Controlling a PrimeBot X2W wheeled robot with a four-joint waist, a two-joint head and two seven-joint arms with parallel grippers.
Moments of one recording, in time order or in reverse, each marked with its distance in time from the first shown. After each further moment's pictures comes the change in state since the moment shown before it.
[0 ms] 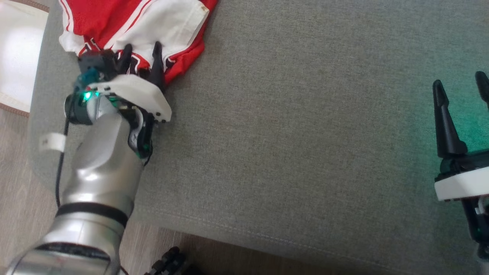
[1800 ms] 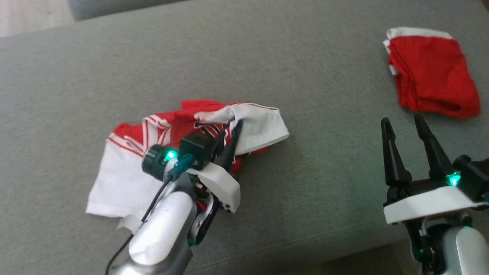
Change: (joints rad) left arm 0.420 0.012 -0.320 -0.621 0.089 0.043 0.130; right arm 0.060 0.163 0.089 0.193 0.041 0.000 -0.140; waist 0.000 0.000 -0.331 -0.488
